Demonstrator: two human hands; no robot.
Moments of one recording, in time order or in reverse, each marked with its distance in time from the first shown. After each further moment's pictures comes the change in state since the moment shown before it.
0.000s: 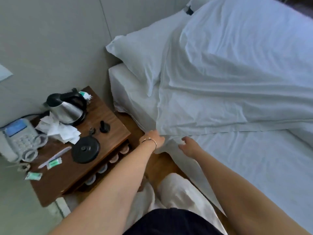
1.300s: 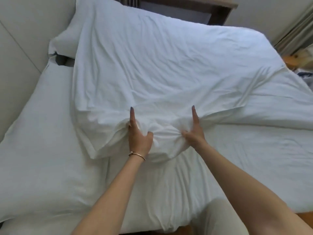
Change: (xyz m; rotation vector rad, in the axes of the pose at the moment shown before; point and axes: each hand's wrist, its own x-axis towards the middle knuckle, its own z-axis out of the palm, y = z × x) left_hand 0.283 0.276 -0.199 -0.599 0.095 0.848; right_hand 0.188 -0.039 -0.288 0.814 1.002 0.255
